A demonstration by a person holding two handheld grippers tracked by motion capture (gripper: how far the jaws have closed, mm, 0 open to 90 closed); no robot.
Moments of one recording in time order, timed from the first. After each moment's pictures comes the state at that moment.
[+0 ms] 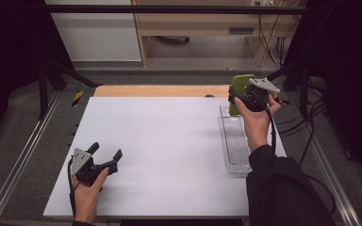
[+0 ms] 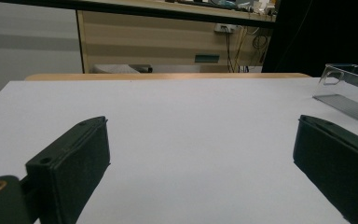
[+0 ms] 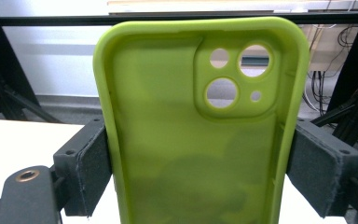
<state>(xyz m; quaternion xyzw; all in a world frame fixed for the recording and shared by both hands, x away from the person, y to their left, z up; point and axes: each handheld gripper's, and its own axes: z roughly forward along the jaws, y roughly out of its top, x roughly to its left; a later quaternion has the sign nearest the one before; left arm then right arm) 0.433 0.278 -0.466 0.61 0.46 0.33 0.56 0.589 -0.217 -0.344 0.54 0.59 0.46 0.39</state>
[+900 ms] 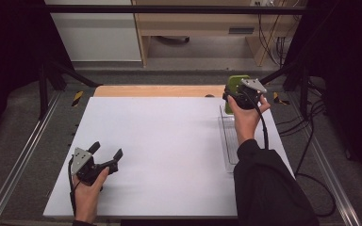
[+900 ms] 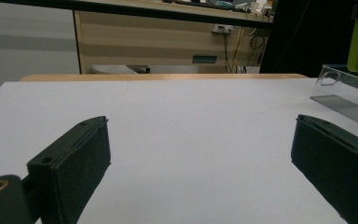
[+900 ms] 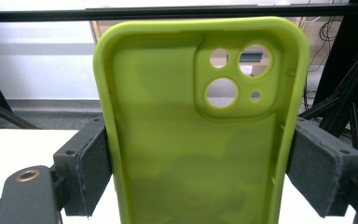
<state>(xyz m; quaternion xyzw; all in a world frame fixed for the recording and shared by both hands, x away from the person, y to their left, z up) 0.435 0.278 -0.466 0.61 0.45 0.32 0.56 0.625 -0.205 -0.377 0.56 0.57 0.44 0.41</state>
